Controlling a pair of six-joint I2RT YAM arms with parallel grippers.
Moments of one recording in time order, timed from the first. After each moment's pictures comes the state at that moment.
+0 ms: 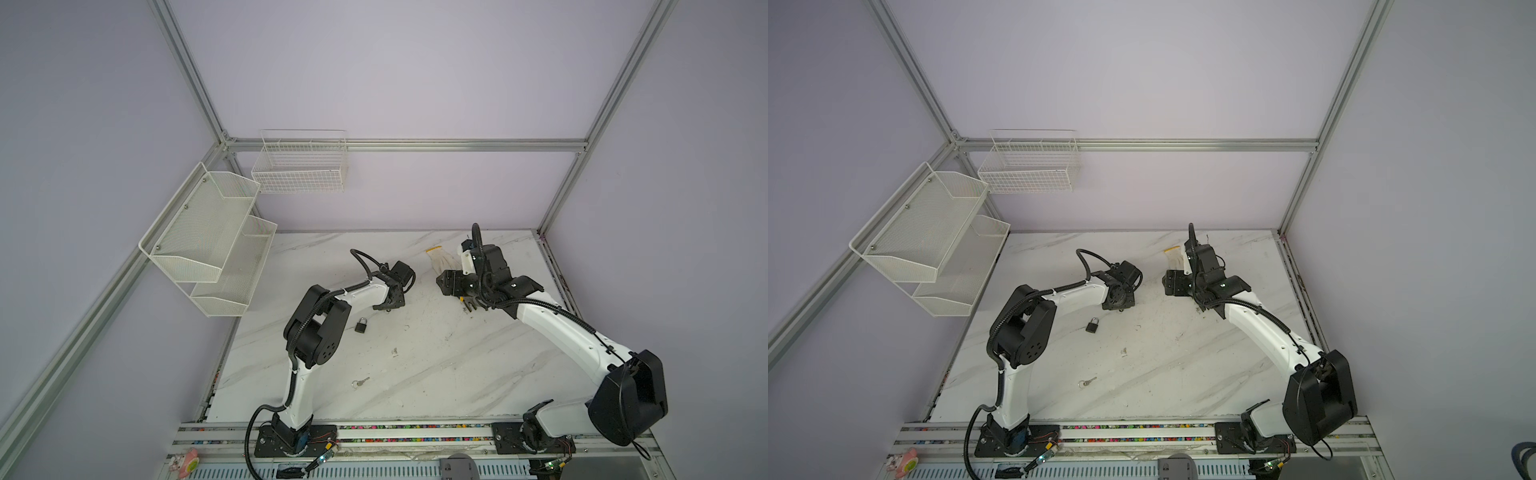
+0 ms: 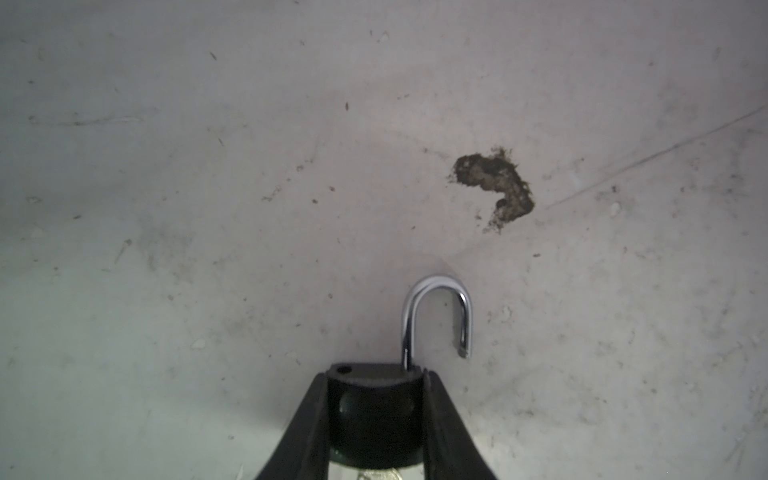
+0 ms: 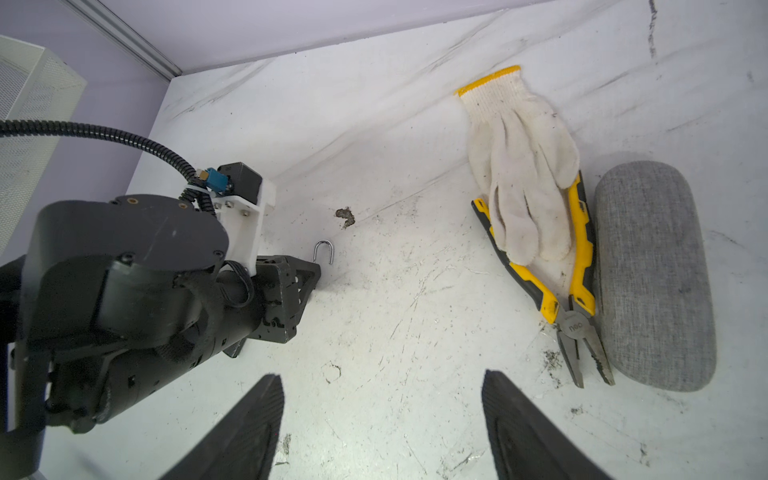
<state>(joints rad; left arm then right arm) -0.61 2.09 1.48 -0.60 -0.30 -0.73 0.48 1.40 1.15 -0.45 -0.10 0.42</state>
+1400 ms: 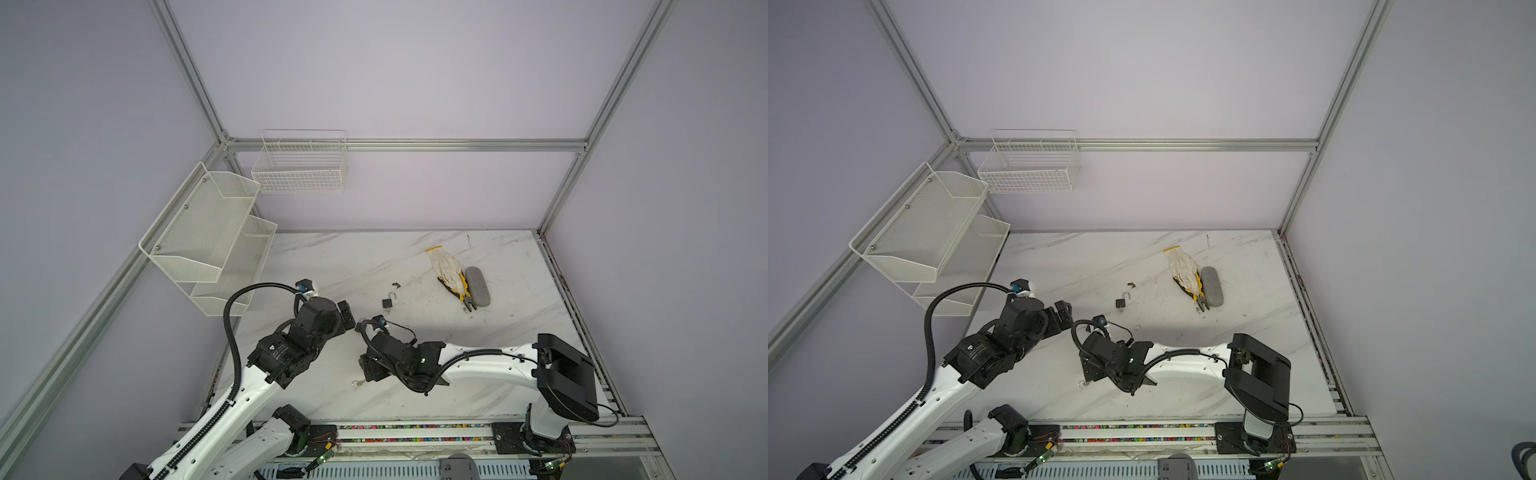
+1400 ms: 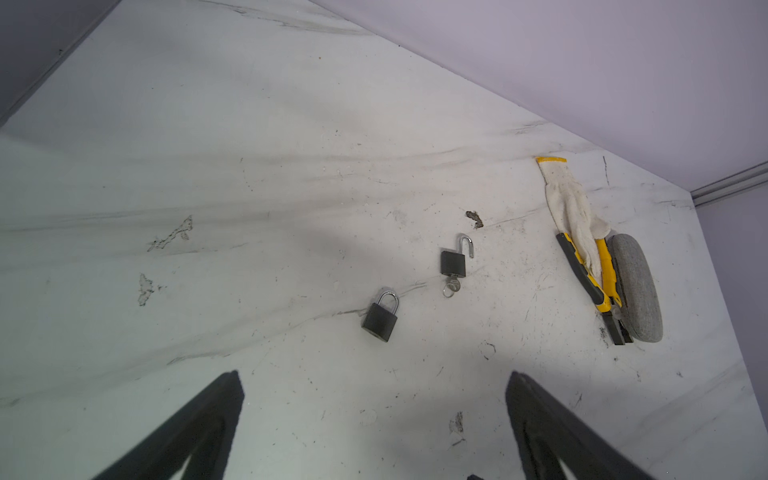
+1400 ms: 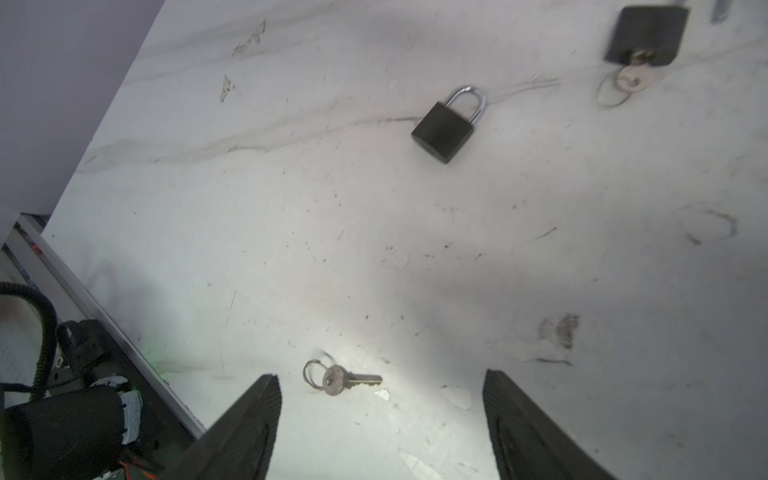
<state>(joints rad) -0.56 0.81 0.87 -0.78 -0.41 -0.76 1.30 1.75 1.13 -0.24 0.26 0.78</state>
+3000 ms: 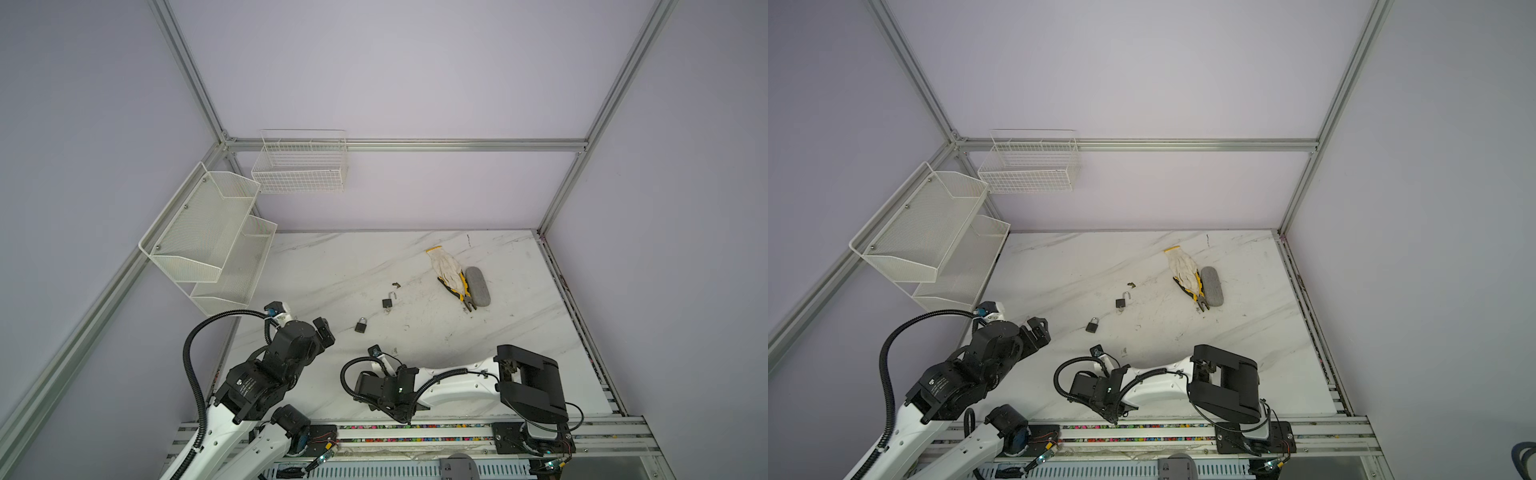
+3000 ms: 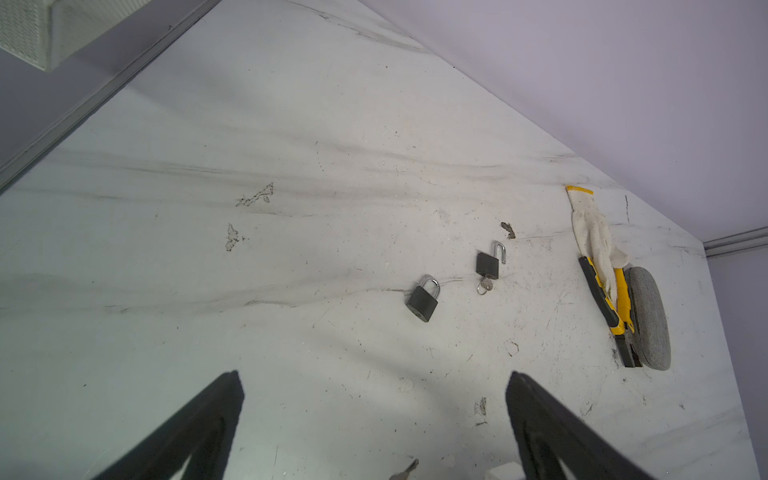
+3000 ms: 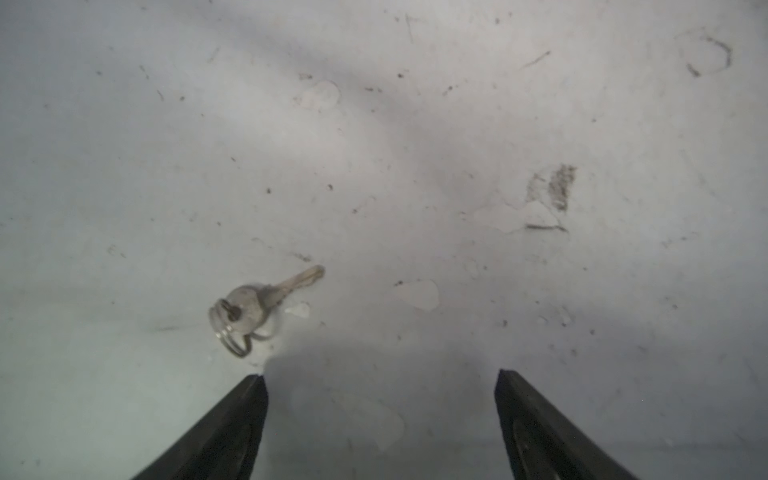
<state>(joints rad) -0.56 0.61 0.84 -0.99 -0.48 -0.90 1.42 1.88 1.15 -0.49 0.44 0.89</state>
